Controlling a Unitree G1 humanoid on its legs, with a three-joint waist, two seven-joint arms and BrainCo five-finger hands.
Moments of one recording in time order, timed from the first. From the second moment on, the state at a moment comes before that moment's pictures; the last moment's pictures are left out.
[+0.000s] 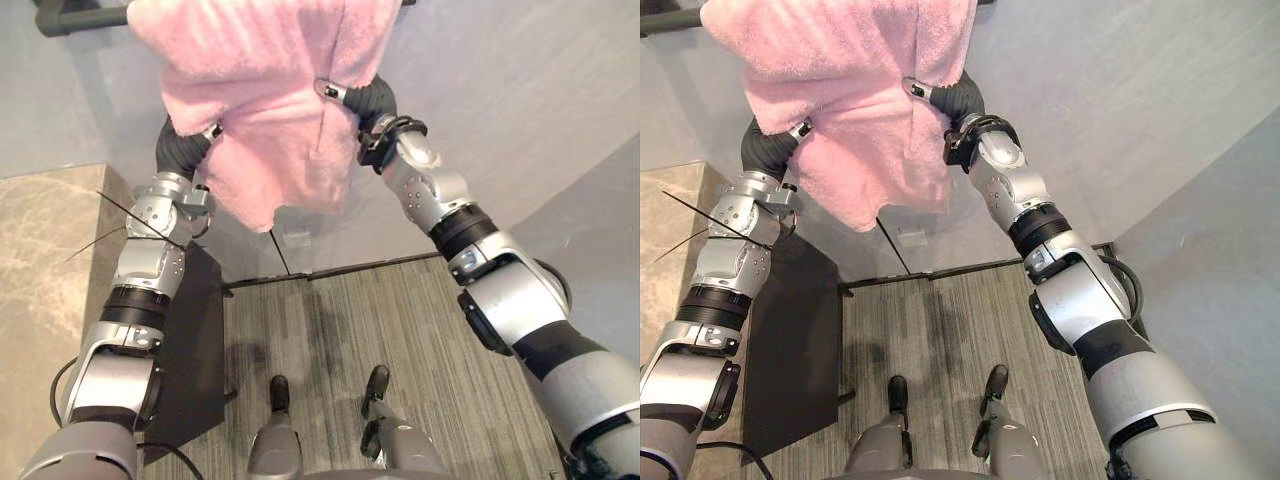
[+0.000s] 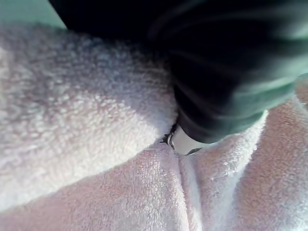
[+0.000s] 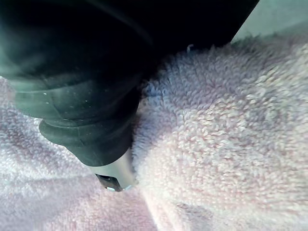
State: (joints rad) left arm -0.72 0.60 -0.10 0.53 -0.58 -0.20 -0.04; right arm -1.29 -0.18 0.44 0.89 0.81 -0.04 -0.02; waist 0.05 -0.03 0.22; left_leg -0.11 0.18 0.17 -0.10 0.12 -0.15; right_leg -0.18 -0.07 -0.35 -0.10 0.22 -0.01
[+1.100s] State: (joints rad) left arm -0.66 0.71 -0.06 0.64 -0.60 -0.15 -0.06; right arm -1.27 -0.26 0.40 1.08 0.85 -0.03 -0.02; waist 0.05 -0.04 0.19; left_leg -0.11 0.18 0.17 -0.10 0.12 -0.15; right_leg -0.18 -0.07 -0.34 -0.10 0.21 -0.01
